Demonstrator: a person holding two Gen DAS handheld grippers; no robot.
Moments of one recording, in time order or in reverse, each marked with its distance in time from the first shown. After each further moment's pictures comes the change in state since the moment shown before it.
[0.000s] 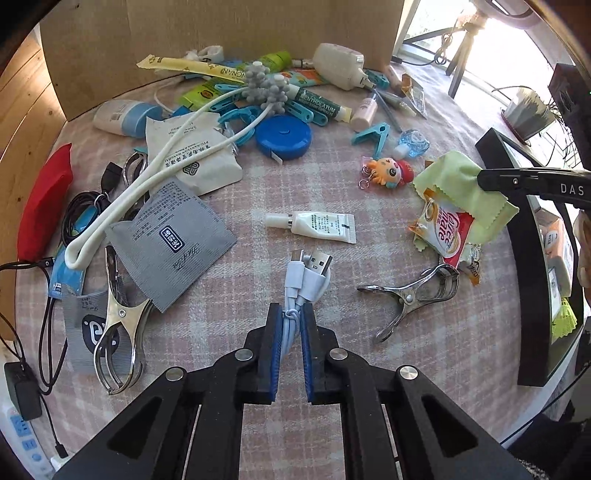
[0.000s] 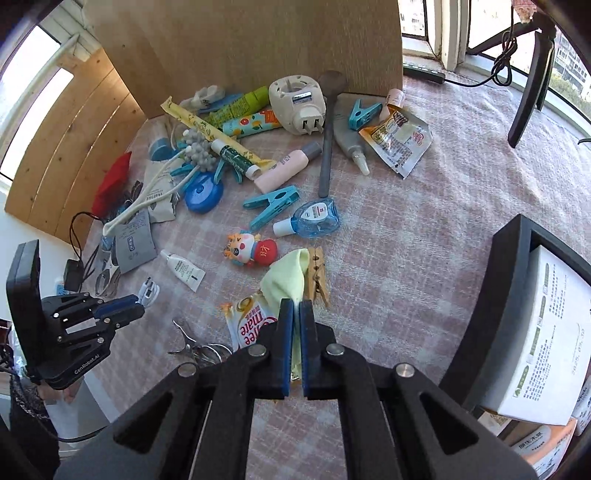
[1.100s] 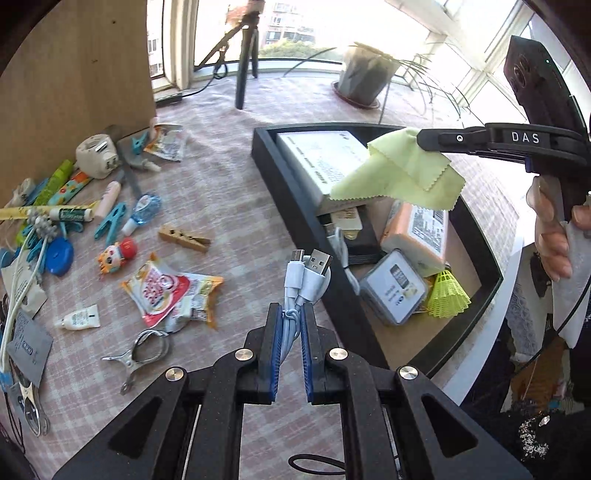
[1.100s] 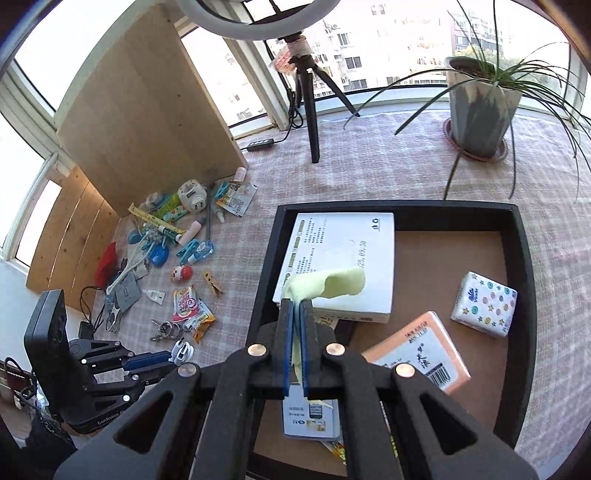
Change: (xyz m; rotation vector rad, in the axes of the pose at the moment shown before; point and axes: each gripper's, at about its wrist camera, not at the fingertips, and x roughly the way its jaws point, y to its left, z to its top) left arm -0.043 -0.226 0.000 0.364 -0.049 -0.285; right arm -0.169 -0.129 -0.116 0.300 -0.281 -0.094
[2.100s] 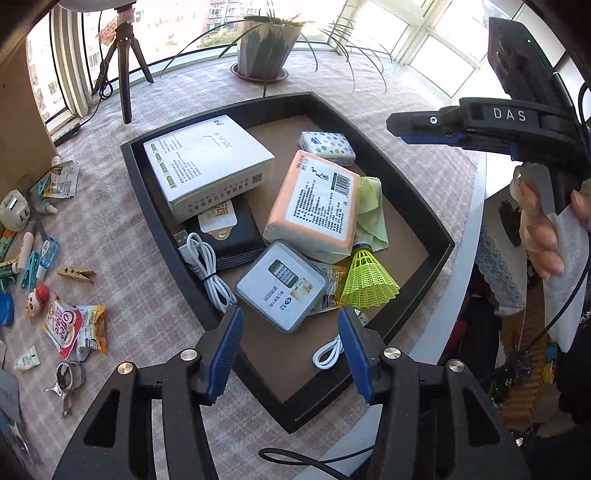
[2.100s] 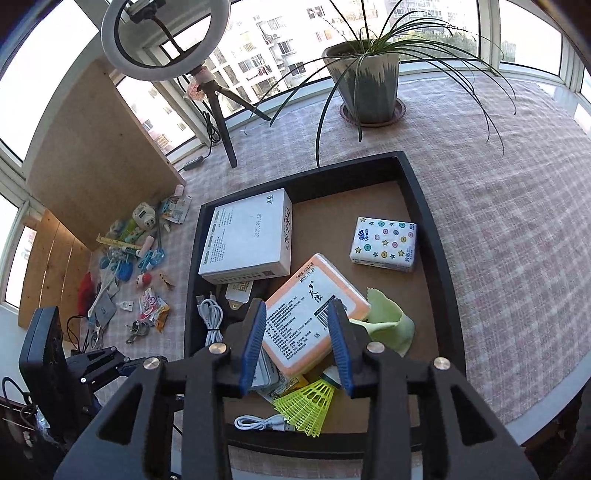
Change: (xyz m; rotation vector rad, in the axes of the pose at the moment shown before) left arm 0.020 -0.096 0.012 0.156 0.066 -0.094; right arm -0.054 -0.068 -0.049 0.171 -0.035 -0.103
